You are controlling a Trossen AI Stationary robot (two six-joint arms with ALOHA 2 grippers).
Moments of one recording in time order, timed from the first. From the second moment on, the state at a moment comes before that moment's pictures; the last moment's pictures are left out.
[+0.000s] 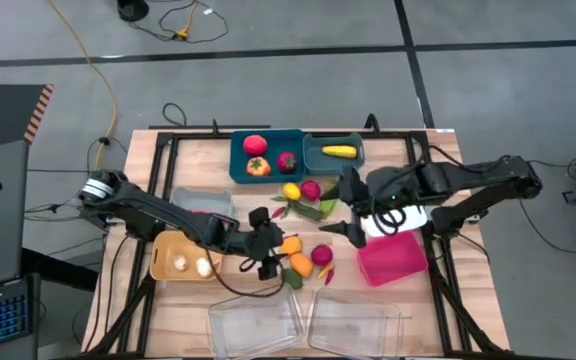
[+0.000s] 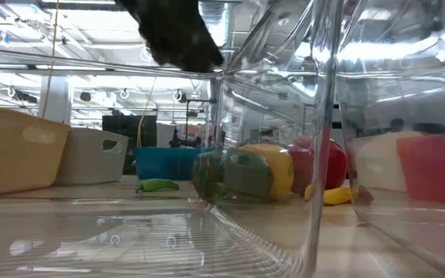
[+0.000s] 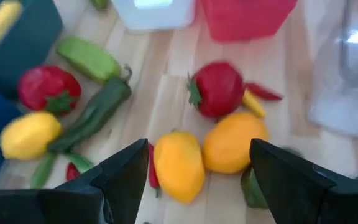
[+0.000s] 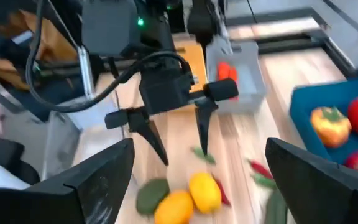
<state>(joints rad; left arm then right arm) -0.29 1.61 1.12 -0.30 -0.37 -0.31 0.20 1.28 1.37 -0.59 0.12 0.21</state>
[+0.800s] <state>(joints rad) -0.25 1.88 1.12 -0.23 -0.38 -0.40 0.36 1.27 1.10 -0.57 0.27 0.32</state>
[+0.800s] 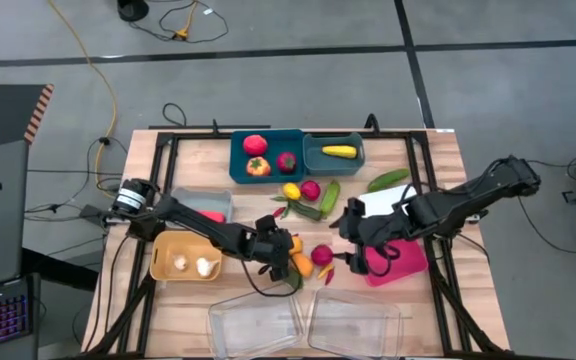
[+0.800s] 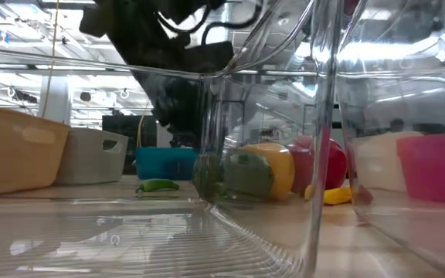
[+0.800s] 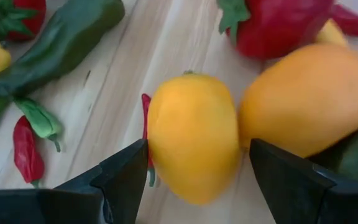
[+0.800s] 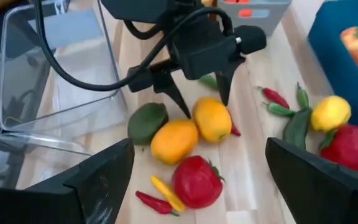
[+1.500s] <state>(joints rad) -0.20 1.90 1.12 -0.22 -0.30 -0.35 0.34 1.28 1.06 -0.54 0.27 0.34</state>
